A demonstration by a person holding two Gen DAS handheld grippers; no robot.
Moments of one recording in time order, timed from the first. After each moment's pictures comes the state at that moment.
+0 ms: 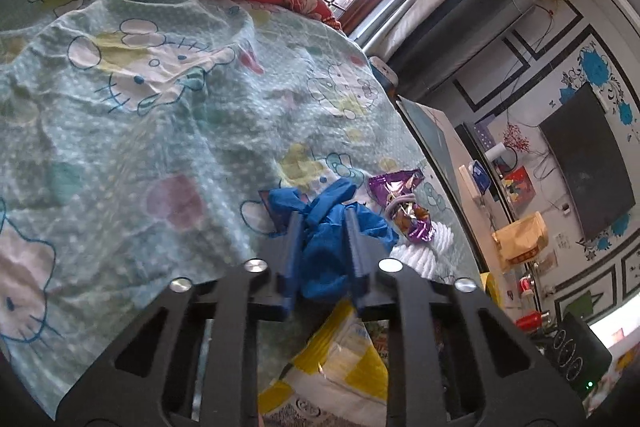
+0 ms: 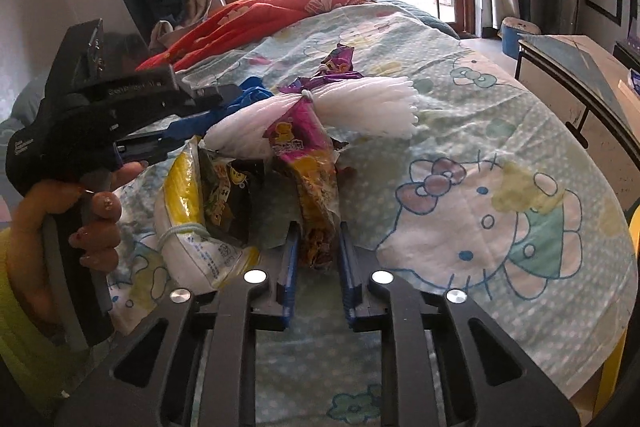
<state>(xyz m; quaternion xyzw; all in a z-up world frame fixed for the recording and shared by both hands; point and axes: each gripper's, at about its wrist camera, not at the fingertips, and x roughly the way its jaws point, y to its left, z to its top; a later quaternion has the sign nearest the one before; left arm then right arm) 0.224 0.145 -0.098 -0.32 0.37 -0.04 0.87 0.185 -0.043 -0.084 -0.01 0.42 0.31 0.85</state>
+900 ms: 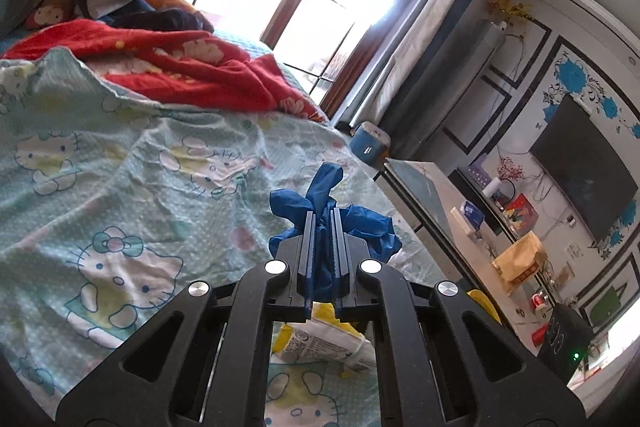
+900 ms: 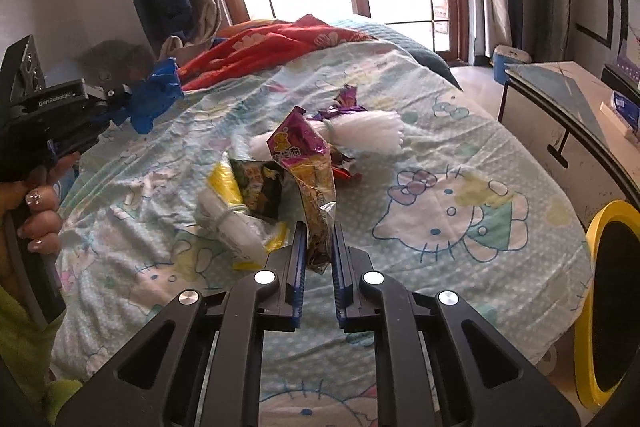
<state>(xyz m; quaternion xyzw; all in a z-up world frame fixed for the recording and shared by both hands) 0.121 0.159 -0.004 -0.26 0.25 0.00 0.93 0.134 -0.060 -0.040 -0.02 0.38 0.31 0.87</state>
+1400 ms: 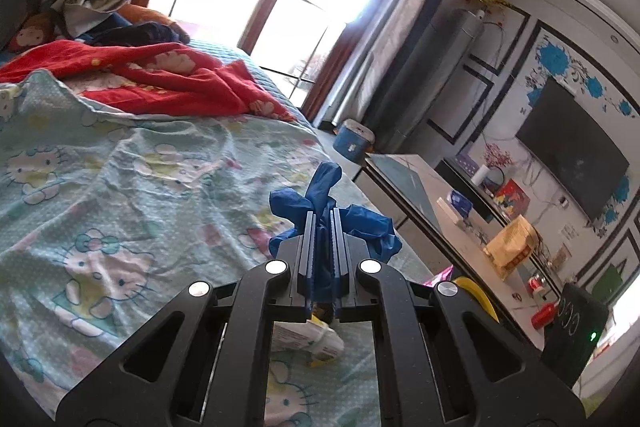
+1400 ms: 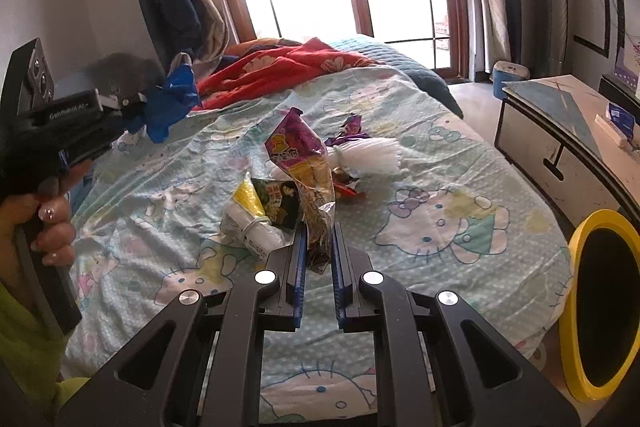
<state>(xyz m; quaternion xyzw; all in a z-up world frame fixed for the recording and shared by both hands) 0.117 0.123 0.005 -0.23 0.25 -0.04 0.94 0.113 -0.075 -0.011 -0.01 0.35 0.31 0.88</state>
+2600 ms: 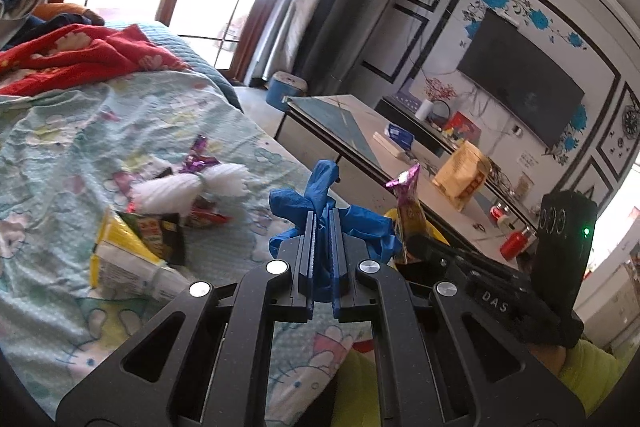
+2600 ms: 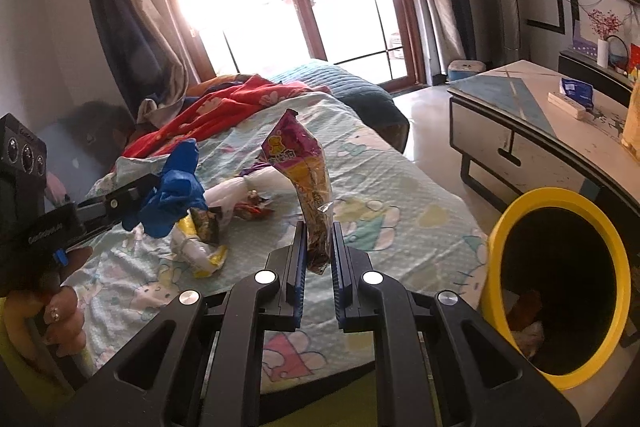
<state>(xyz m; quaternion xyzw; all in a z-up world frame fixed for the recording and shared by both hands) 0.128 -0.002 -0.015 -0.18 0.29 -0.16 0.92 0.122 -0.183 -0.001 0.06 0.33 0.26 0.91</state>
